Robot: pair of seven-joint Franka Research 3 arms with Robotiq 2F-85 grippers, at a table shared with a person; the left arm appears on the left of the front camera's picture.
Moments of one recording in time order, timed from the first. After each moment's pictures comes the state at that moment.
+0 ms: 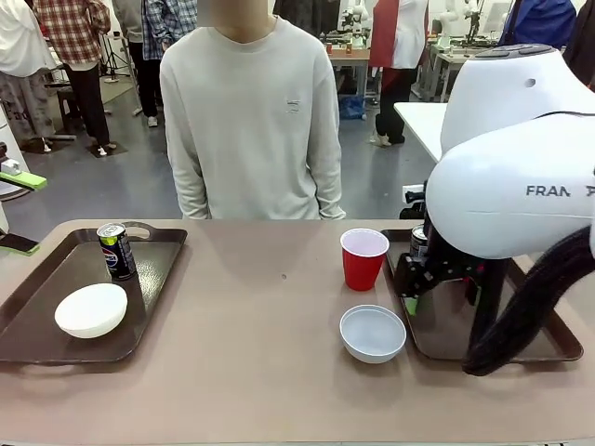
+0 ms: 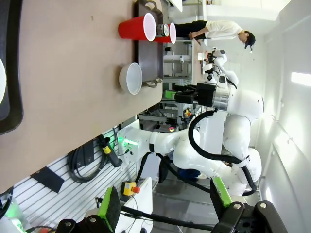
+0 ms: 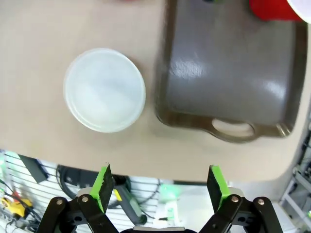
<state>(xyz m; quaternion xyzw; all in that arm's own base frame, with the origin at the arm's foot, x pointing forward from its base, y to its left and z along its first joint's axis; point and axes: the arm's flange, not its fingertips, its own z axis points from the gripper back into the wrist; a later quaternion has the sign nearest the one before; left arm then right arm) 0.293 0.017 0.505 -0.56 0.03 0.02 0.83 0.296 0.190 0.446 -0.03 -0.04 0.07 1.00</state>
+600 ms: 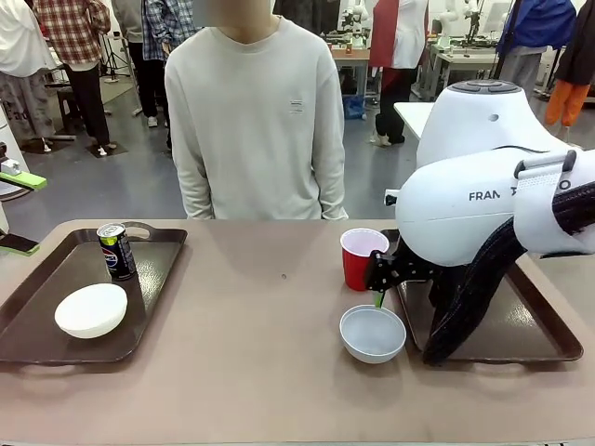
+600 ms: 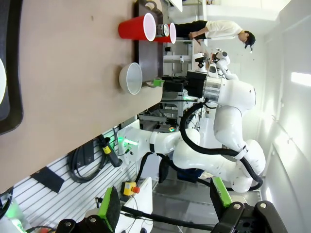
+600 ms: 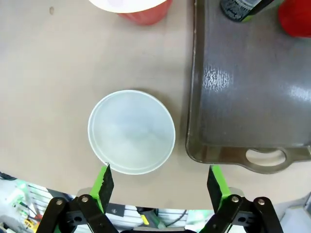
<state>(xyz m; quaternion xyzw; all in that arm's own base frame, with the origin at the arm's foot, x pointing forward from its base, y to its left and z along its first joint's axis) 0.293 0.017 0.505 -0.56 0.03 0.02 0.83 0.326 0.207 0.414 0.02 -0.06 0.02 1.00</state>
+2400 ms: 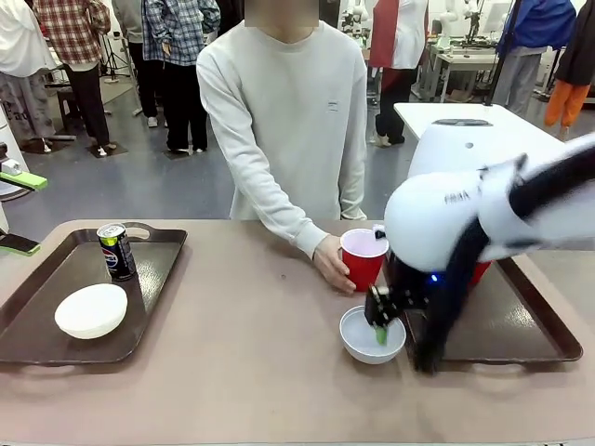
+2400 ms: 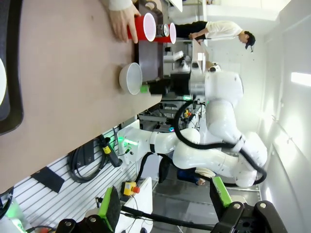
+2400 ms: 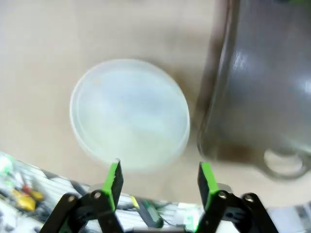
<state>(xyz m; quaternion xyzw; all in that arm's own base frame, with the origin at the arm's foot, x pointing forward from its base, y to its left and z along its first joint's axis) 0.293 0.017 0.505 -0.56 0.03 0.02 0.83 0.306 0.209 0.372 0.00 0.03 0.09 1.00</state>
